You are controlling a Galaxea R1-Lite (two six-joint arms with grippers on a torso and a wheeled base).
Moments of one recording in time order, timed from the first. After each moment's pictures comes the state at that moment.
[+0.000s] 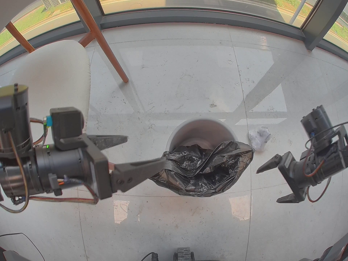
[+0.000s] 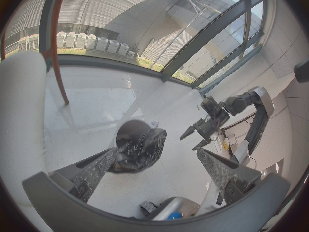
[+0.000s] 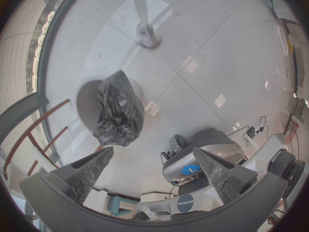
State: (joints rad) left arm -0.70 1.31 -0.79 -0.25 -0.16 -0.13; right arm 0.46 1.54 -0.94 0.41 0.09 1.25
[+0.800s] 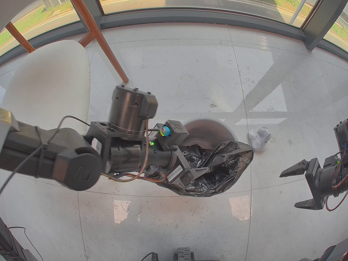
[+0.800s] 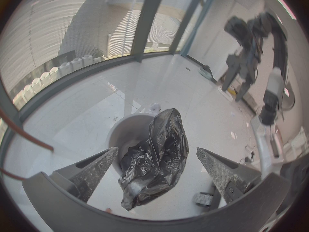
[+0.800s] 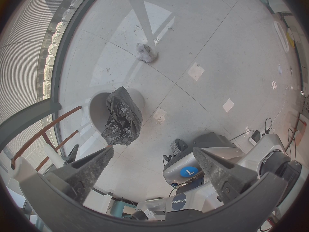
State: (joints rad) left arm -0.71 1.84 -1.14 -0.24 -0.16 0.46; right arm 0.40 1.29 -0.78 0.40 0.08 1.23
